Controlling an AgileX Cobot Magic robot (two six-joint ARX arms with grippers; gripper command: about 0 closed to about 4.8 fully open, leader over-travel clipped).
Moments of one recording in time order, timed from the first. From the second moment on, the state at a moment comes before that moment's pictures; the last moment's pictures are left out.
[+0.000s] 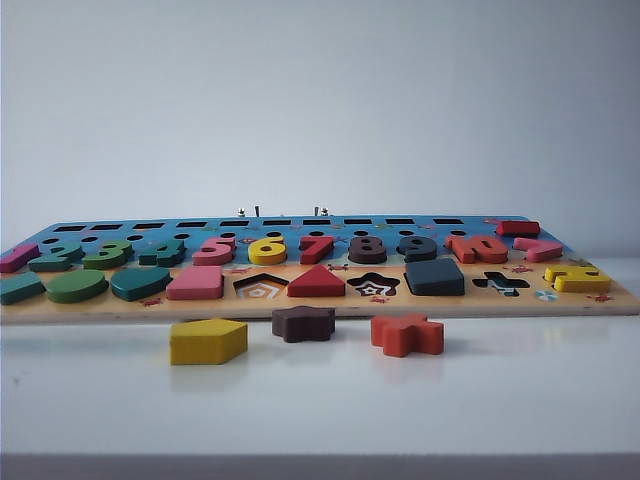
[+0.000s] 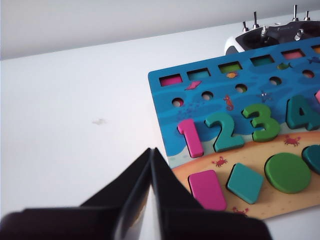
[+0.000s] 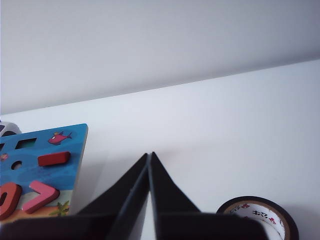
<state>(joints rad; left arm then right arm) -0.14 0.00 0.10 -0.29 0.02 0.11 0.04 0.00 0.01 0.01 0.03 0.15</state>
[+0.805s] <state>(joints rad) -0.14 0.00 0.03 -0.24 0.02 0.11 0.03 0.00 0.01 0.00 0.03 0.16</state>
